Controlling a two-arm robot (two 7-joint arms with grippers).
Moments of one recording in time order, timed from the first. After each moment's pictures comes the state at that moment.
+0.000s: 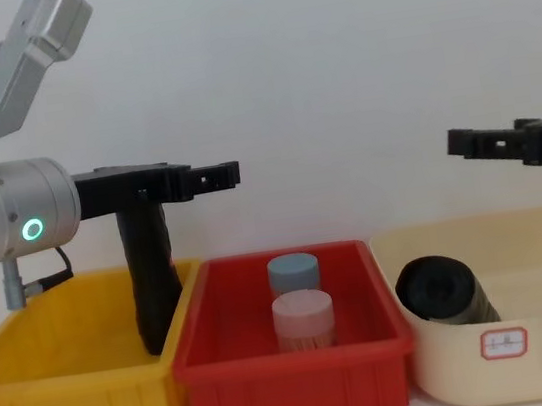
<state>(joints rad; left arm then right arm) -0.54 0.38 0.50 -1.38 -0.51 0.20 -0.26 0.29 0.43 -0.29 -1.51 0.54 0.15 0.35</state>
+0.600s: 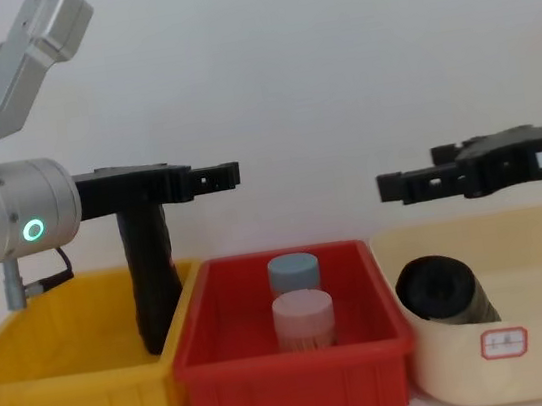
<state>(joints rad) -0.54 0.38 0.50 -1.38 -0.51 0.20 -0.26 0.41 0.49 -0.44 -1.52 0.48 0.27 0.49</state>
